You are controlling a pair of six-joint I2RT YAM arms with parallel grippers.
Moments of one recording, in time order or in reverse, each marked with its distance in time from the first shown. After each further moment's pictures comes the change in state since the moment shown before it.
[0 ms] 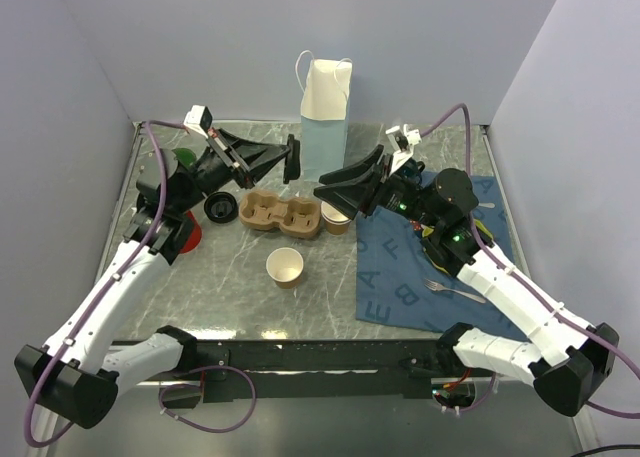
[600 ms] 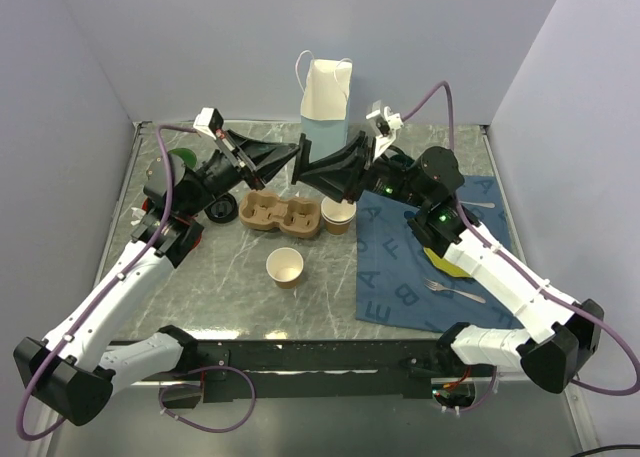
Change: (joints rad) left arm -0.093 0.011 -0.008 0.092 -0.072 -0.122; right arm 0.020 0.140 0.153 0.009 -0.087 -0.088
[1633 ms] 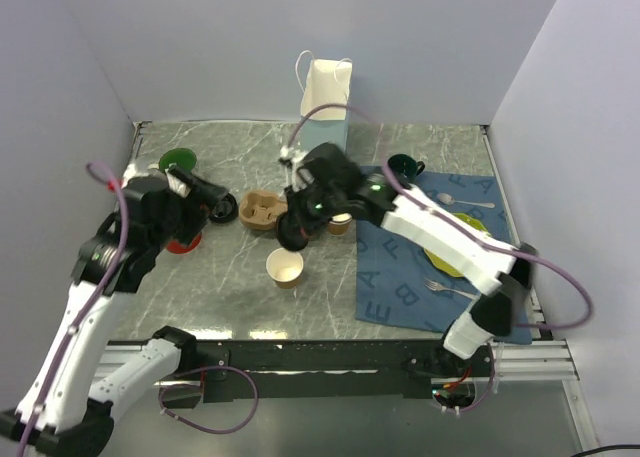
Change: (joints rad) left arm 0.153 -0.194 0.138 -1.156 -0.573 0.533; right arm 0.240 0.388 0.506 -1.164 0.386 -0.072
